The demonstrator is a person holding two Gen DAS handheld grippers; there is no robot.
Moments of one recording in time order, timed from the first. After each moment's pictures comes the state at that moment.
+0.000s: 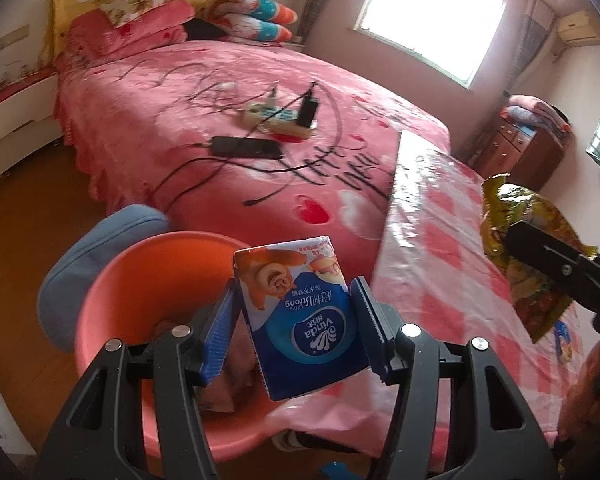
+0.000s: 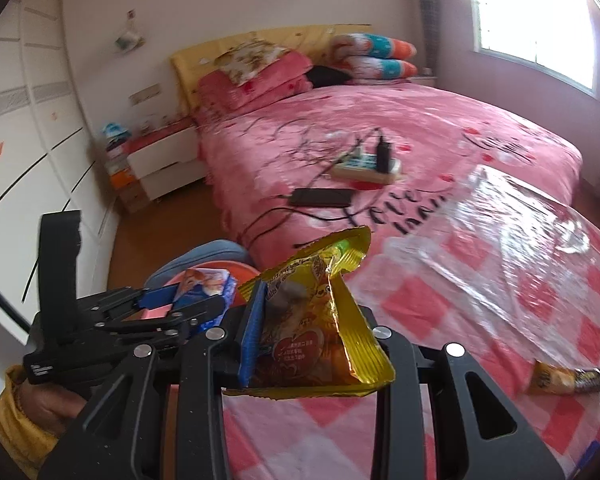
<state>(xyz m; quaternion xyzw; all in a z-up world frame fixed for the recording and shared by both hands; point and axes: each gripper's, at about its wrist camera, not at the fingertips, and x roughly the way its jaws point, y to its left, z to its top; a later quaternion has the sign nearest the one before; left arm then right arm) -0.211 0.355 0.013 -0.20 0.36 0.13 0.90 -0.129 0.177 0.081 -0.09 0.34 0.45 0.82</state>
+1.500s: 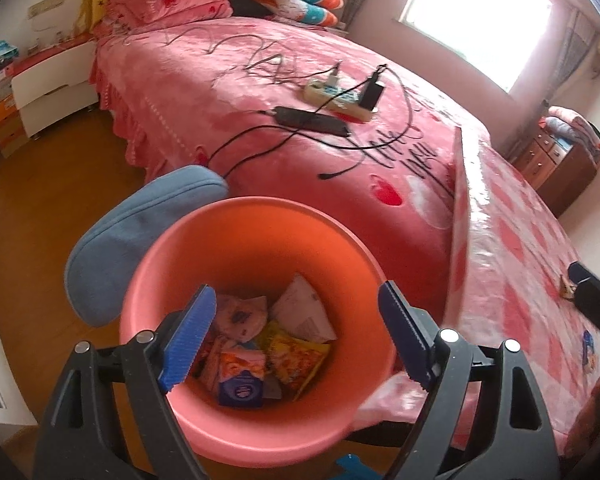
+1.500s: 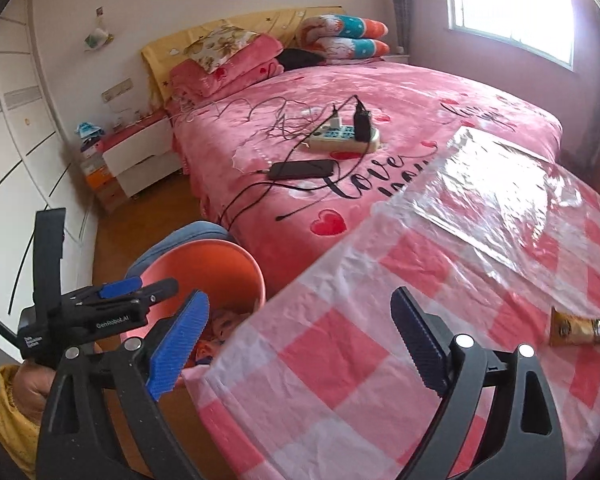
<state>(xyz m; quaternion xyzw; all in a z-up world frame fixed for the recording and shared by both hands) -0.227 0.398 -0.019 -0.23 0.39 0.17 0.88 -0.131 0.160 0.044 -0.07 0.38 0.38 0.84</state>
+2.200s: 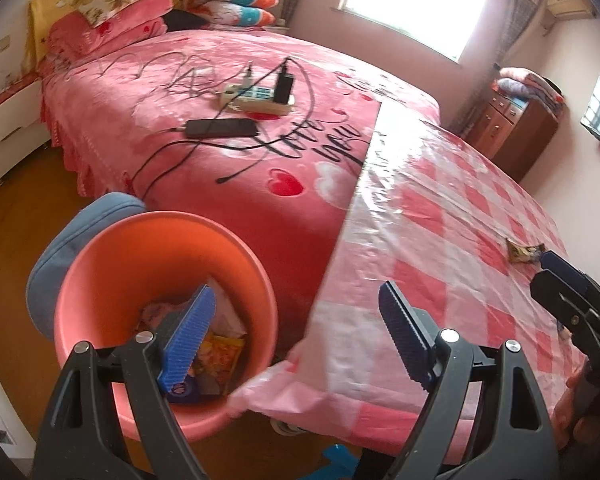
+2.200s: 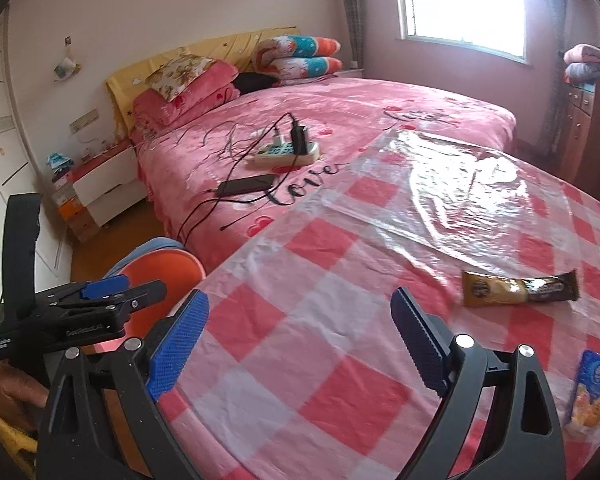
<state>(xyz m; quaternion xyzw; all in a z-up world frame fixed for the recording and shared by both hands) -0.197 0.309 0.010 -0.17 0.40 0.10 0.90 -0.133 0.077 0.051 -0.04 0.34 0.32 0.88</state>
